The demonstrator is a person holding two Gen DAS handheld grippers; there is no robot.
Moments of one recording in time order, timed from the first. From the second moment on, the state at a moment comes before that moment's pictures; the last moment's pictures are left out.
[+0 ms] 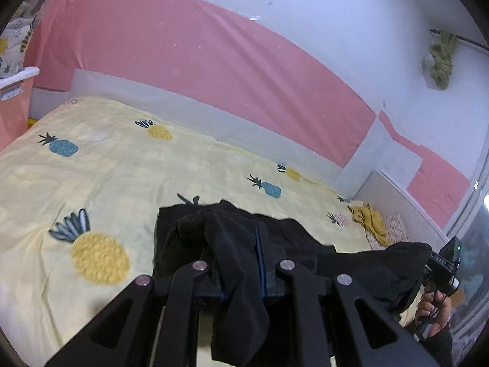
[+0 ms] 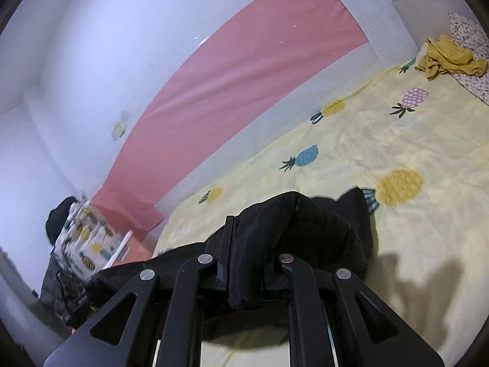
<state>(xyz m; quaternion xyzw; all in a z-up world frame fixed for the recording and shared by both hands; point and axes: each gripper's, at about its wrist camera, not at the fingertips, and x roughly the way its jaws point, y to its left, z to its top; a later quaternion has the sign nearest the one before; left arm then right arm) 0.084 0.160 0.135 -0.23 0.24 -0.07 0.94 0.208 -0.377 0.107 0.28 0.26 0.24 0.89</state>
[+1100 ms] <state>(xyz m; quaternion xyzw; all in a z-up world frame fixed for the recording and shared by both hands) 0.331 0.187 -0.012 -0.28 0.38 0.01 0.88 0.415 -0.392 0.015 0.41 0.32 0.22 0.83</state>
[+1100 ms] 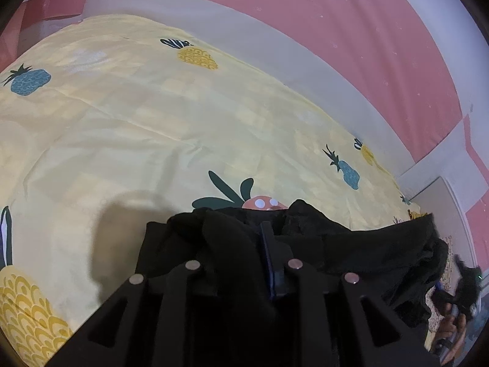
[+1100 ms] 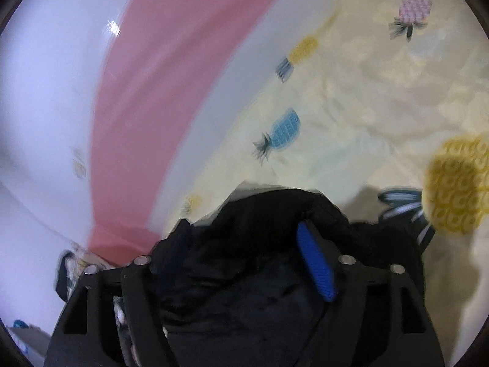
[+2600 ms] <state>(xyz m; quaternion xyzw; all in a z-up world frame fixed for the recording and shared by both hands) 0.373 0.096 -0.037 -0.06 0.38 0.03 0.92 0.469 -0.270 -0.063 0.04 0.44 0.08 0.89</state>
